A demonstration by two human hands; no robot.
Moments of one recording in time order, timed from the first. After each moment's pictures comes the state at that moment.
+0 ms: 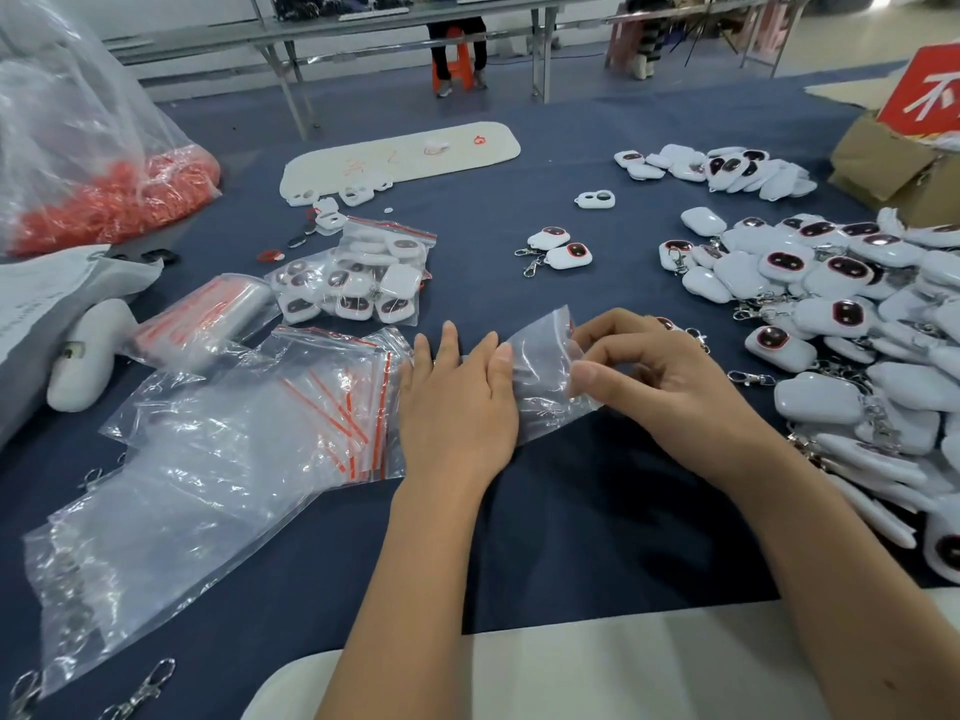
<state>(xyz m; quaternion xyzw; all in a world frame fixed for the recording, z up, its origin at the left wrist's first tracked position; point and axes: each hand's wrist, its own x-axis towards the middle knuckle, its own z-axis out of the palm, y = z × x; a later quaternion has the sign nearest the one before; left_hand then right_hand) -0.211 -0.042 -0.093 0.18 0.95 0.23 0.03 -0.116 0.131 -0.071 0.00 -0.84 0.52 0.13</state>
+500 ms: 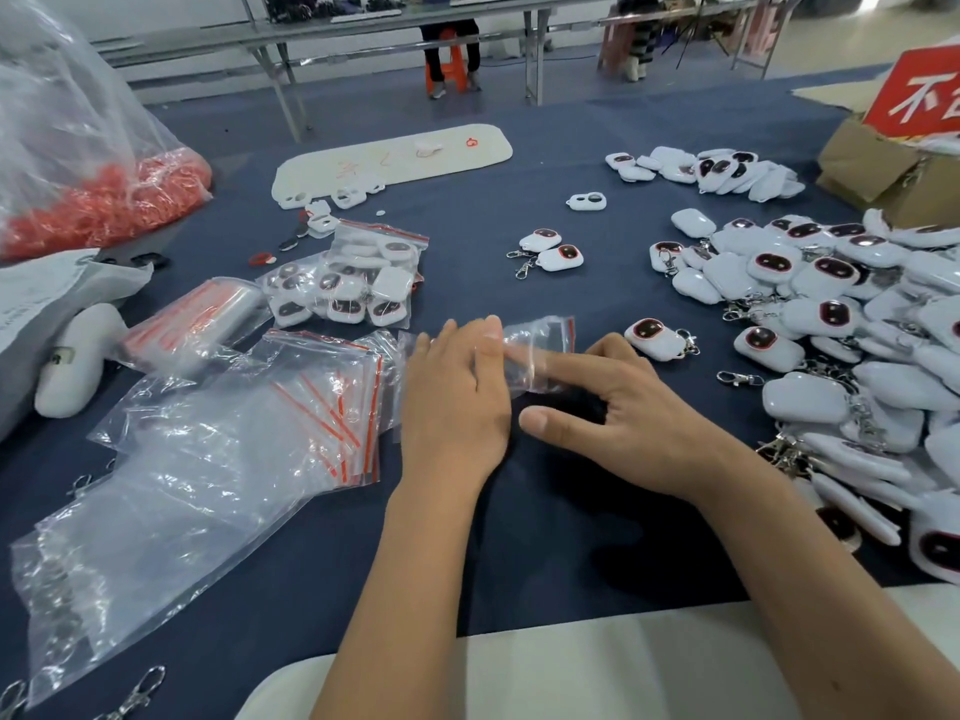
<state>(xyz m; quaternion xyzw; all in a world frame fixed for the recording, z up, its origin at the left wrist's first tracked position) -0.206 -0.036 -0.087 0.20 0.88 0.42 -0.07 -0.121 0.115 -0.076 0.04 -0.91 0.40 0.08</state>
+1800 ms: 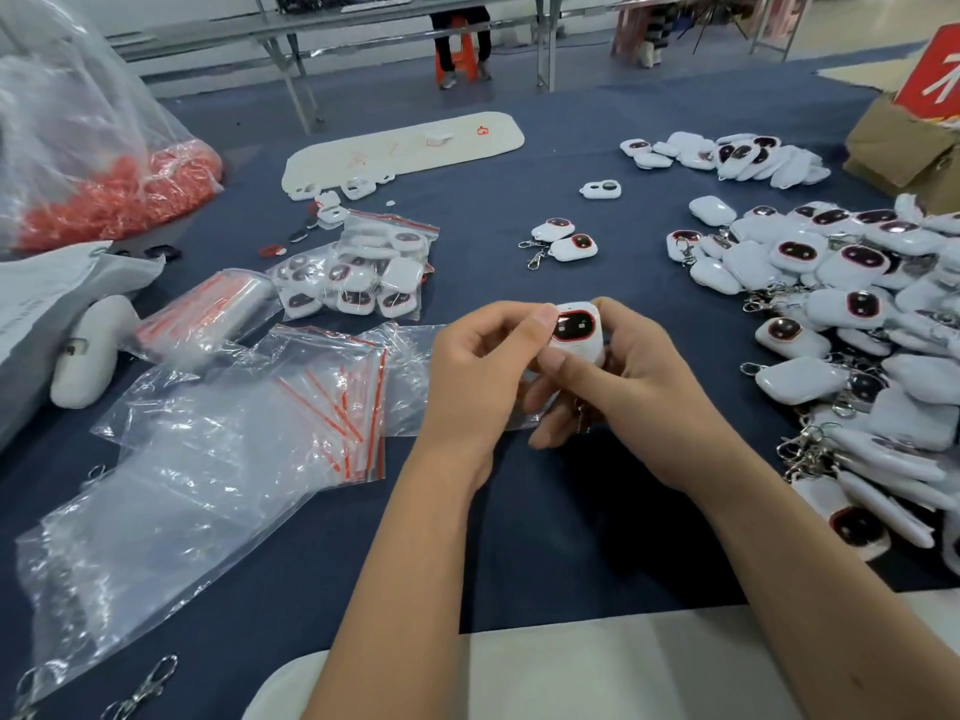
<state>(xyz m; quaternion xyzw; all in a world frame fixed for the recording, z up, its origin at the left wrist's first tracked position) -0.199 -0.029 -0.069 0.18 0.64 0.74 0.10 -0.131 0.103 -0.080 0.01 -0.68 0.73 0.10</state>
